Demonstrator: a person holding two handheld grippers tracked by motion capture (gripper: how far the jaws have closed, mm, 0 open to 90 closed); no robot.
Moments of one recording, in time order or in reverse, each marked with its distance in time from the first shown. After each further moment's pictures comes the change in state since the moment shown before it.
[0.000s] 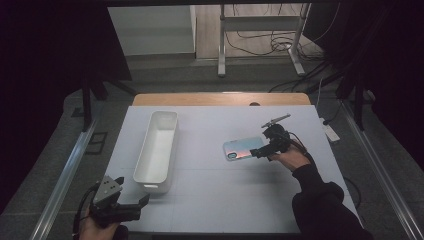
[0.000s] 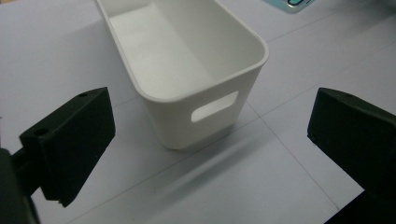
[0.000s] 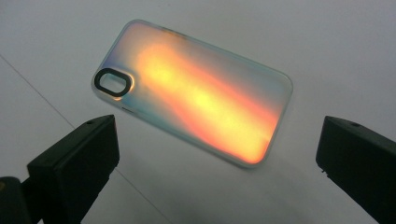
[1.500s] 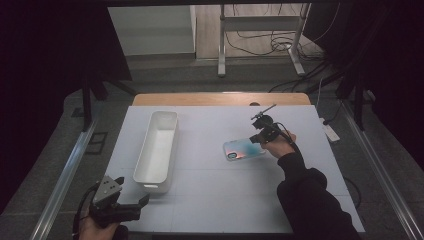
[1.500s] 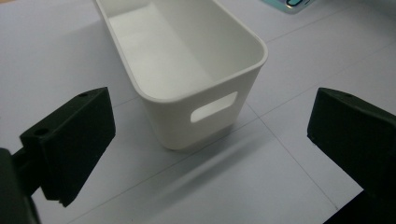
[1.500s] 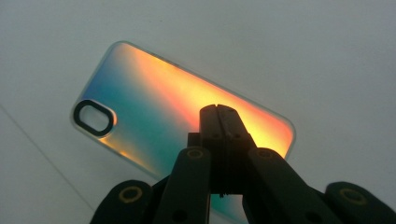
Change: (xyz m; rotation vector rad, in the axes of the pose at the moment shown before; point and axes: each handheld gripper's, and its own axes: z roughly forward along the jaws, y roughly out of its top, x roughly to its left) left arm 0.001 0.000 0.000 -0.002 -0.005 -0.001; right arm -0.006 0.036 0.028 0.085 0.008 -0.039
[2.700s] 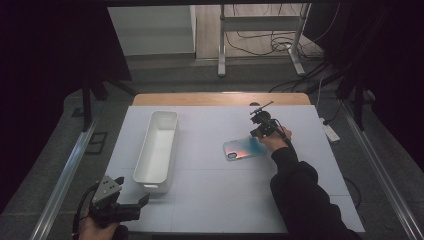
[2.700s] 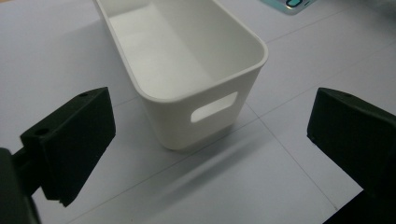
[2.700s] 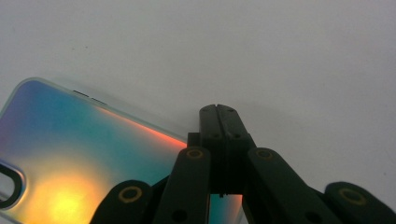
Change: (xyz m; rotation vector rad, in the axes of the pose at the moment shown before) left arm 0.001 0.000 0.000 -0.001 -0.003 -0.005; right arm -0.024 0.013 0.031 -0.009 -0.094 0.067
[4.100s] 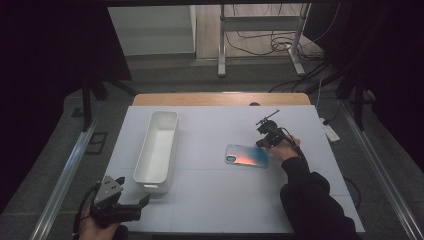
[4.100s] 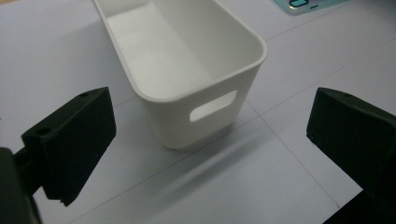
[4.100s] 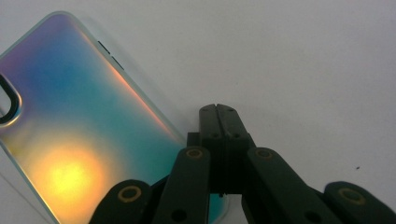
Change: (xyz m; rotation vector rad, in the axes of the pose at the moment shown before) left arm -0.002 0.001 0.001 0.010 0.007 0.019; right arm 0.003 -0.036 -0.016 0.056 0.046 -0.054
